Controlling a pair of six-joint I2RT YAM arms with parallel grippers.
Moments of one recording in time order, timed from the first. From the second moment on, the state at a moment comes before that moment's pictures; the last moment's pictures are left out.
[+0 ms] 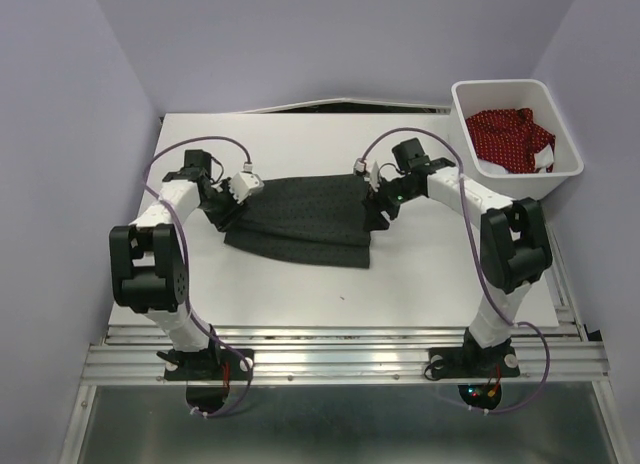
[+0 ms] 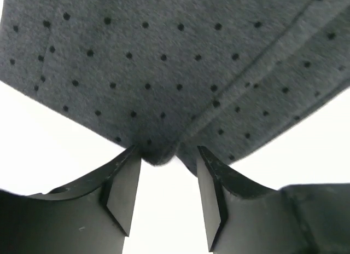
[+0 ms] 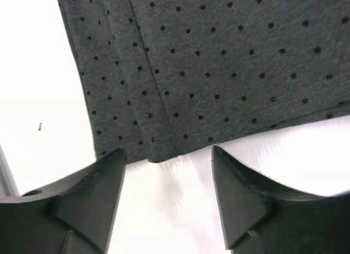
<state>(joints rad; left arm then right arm) 0.01 1.68 1.16 -0.68 0.37 0.95 0.36 1.84 1.37 -0.64 -0.72 -0.61</state>
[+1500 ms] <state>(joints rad) 0.05 1.67 1.25 -0.73 0.53 0.79 0.53 1.96 1.39 -0.62 -0.47 -0.56</state>
